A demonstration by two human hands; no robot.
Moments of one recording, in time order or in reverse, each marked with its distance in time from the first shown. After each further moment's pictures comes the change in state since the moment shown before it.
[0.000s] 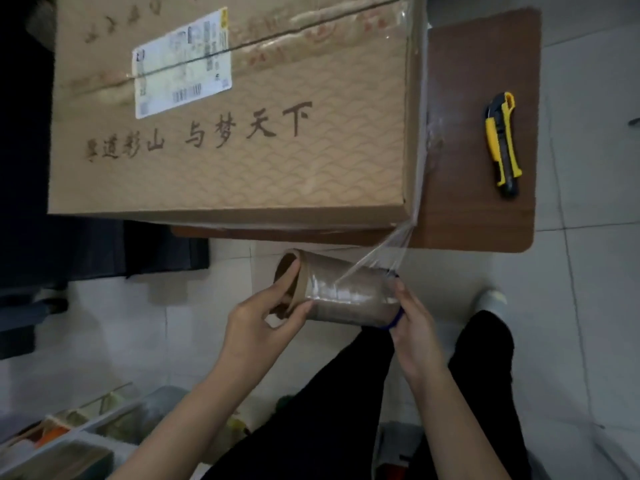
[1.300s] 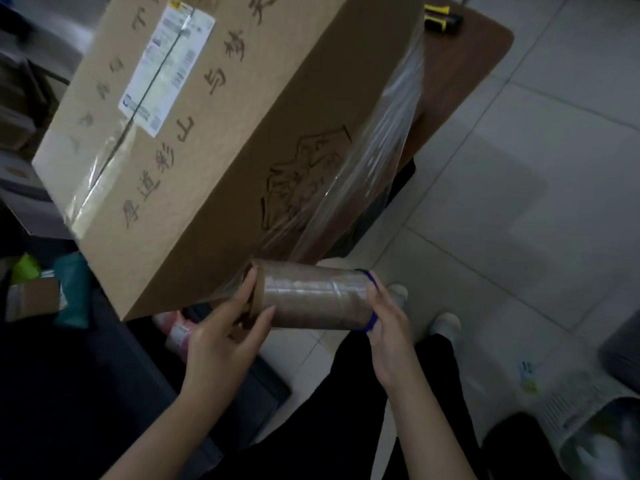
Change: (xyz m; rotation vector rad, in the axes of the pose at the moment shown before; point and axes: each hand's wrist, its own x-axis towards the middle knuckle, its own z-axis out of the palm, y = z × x) left_hand 0.093 -0.193 -0.194 0.307 -0.284 0.764; right_hand 0.032 0.273 0.195 0.692 0.142 -0.467
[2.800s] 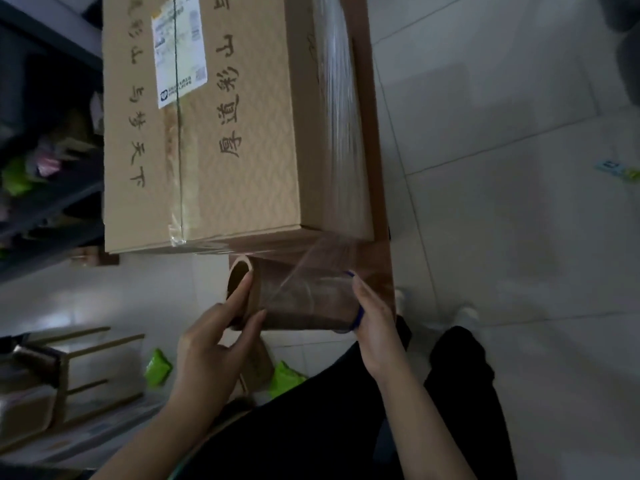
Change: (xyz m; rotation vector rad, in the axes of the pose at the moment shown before) left_hand 0.091 -0.218 -0.192 0.230 -0.379 0.809; right_hand 0.027 0.301 0.197 0.579 0.130 -0.330
